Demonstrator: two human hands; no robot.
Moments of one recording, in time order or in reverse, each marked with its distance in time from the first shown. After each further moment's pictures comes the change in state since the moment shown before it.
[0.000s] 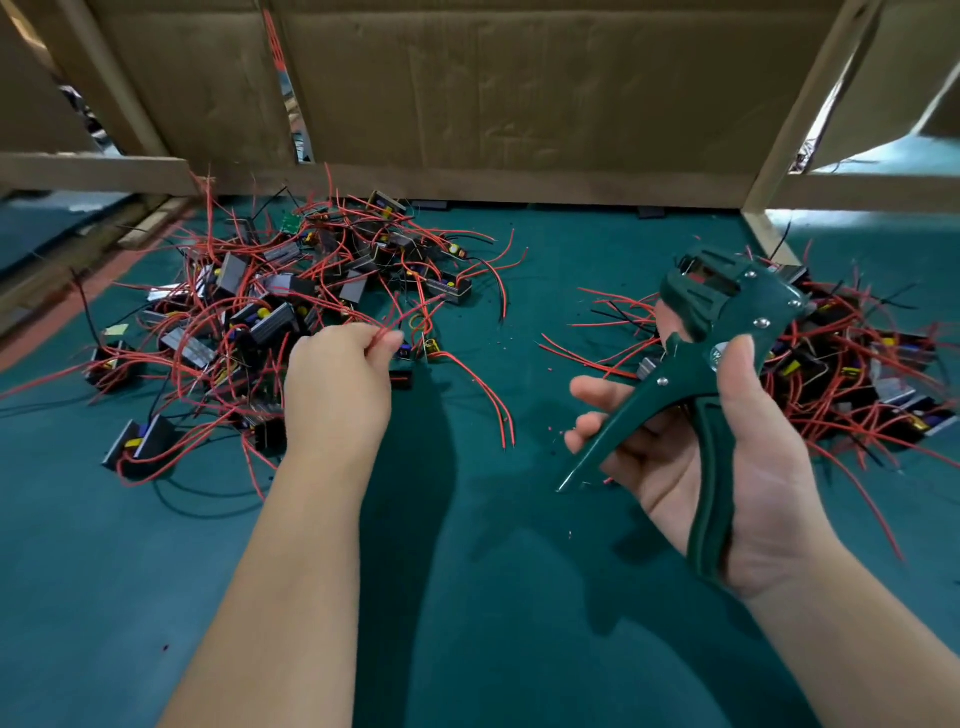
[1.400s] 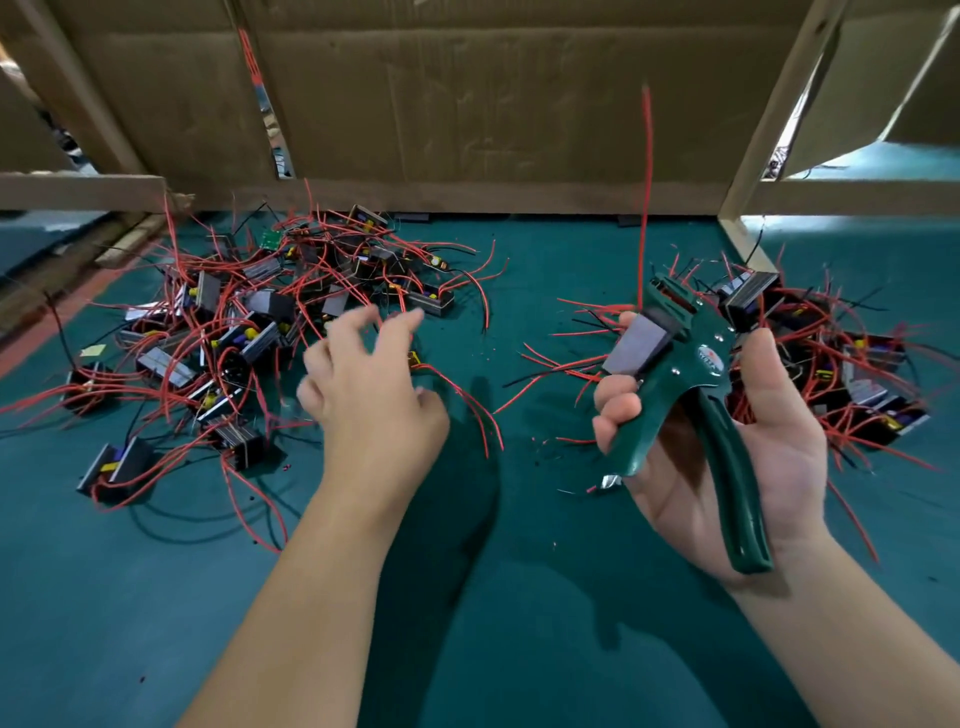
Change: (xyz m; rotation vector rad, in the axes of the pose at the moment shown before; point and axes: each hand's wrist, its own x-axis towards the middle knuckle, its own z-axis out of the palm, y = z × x) left_hand -0.026 0.035 0.011 -0.037 -0.006 0.043; right_hand 0.000 -0.018 -0.004 0.354 -0.022 0.107
